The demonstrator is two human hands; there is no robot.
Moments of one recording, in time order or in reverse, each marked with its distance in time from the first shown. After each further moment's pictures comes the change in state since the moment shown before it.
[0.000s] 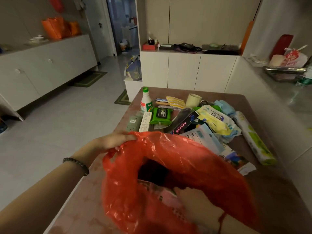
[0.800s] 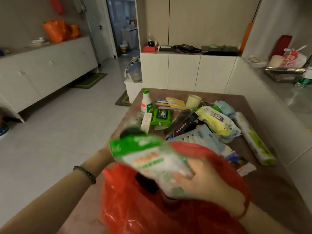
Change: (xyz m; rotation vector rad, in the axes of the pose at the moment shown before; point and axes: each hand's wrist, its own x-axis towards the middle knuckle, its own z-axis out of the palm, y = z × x) left_hand 0.015 -0.038 0.019 0.767 0.364 0.058; right_hand -0.041 0.001 -0.065 0.700 0.796 -0.374
